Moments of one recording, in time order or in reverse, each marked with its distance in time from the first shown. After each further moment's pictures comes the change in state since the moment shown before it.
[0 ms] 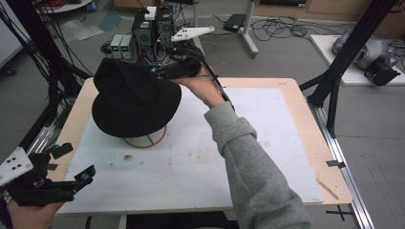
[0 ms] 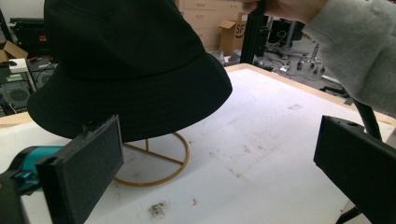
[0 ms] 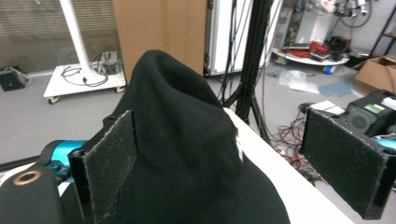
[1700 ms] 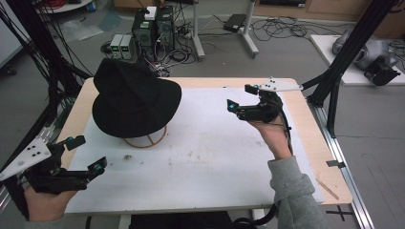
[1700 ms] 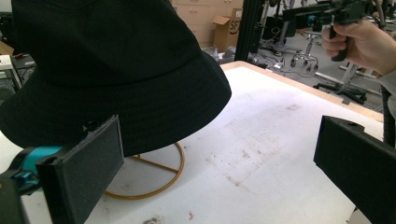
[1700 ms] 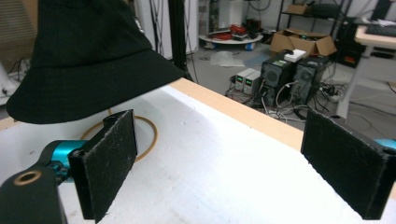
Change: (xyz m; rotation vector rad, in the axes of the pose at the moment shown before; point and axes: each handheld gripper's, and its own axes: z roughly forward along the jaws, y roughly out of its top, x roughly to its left) left arm 0.003 0.002 0.028 0.017 -0.026 -0.005; right arm -0.011 -0.135 -0.171 -0.022 -0.303 0.130
